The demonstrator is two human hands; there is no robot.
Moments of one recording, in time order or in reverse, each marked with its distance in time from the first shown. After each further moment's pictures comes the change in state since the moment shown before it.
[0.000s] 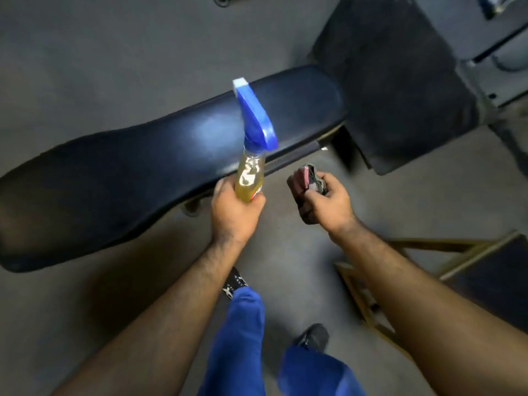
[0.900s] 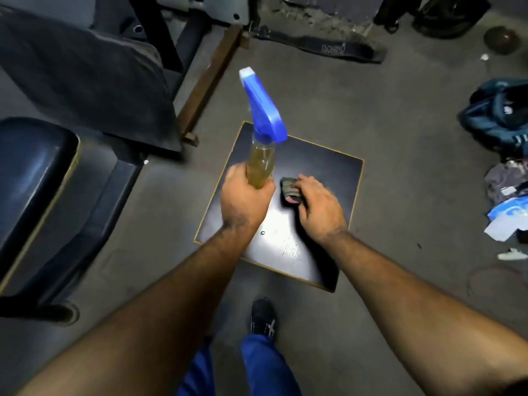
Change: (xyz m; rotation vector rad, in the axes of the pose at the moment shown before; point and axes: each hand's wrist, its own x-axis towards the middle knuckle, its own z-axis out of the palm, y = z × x) left_hand -0.391 0.142 0.382 0.188 -0.644 0.536; right_hand -0.145 0.287 -0.485 -0.610 0.577 -0.145
